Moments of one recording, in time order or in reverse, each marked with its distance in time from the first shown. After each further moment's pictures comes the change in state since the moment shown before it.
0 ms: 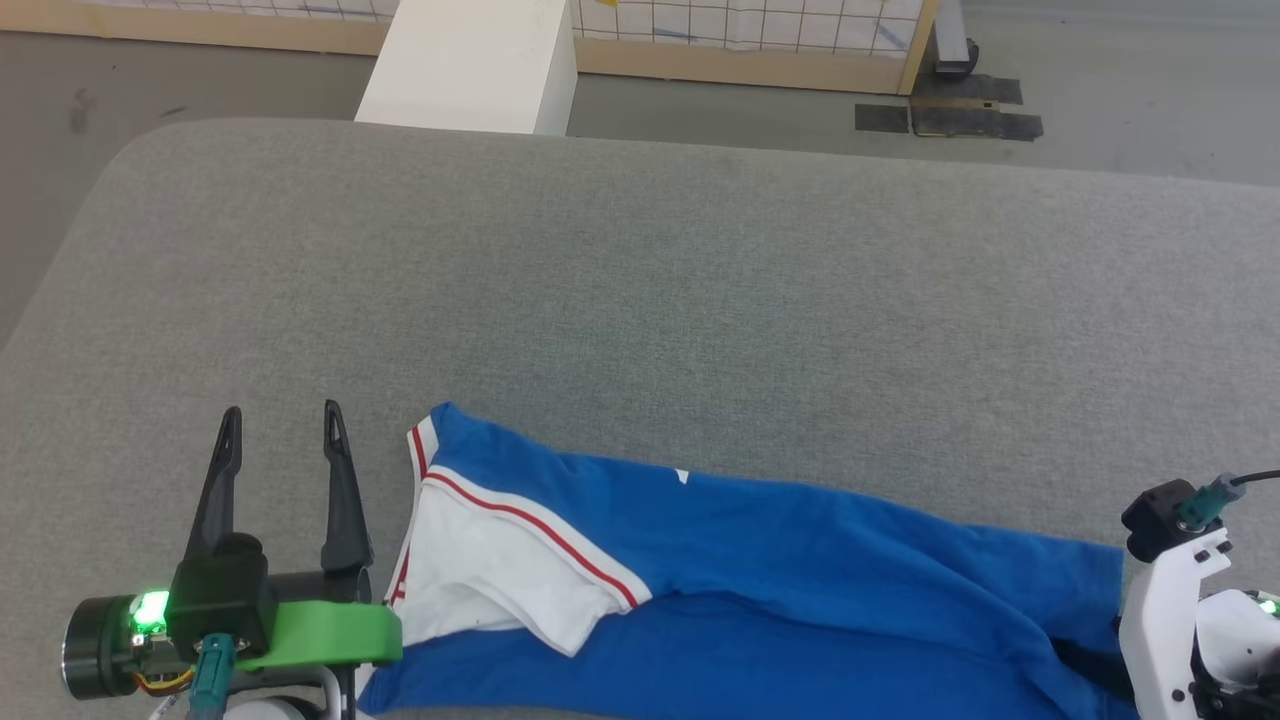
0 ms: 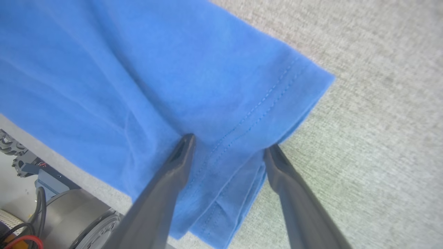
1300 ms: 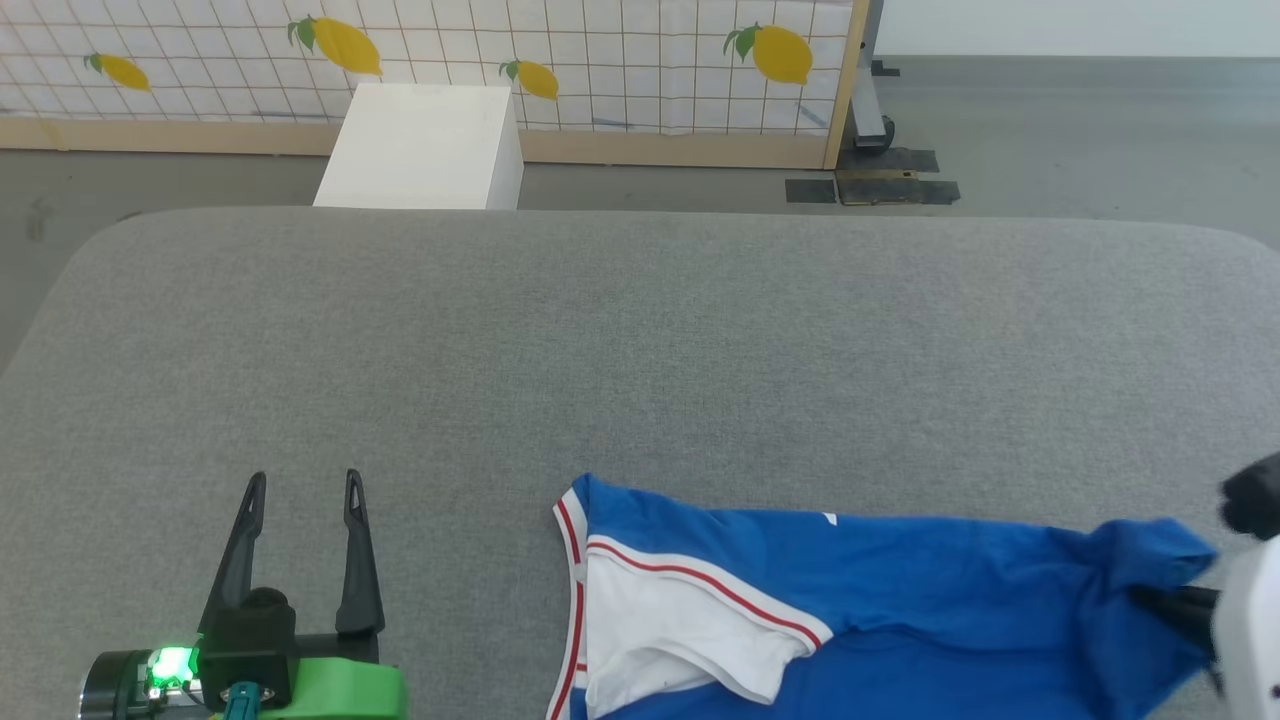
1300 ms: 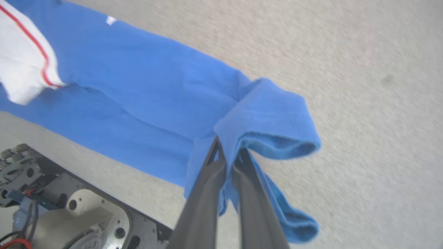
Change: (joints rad) left arm 0.091 -0.030 0.027 0.026 0.072 -0.058 0.000; right arm 0.094 -0.187 -0.112 -0.182 0.083 0.000 -0.097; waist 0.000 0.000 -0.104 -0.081
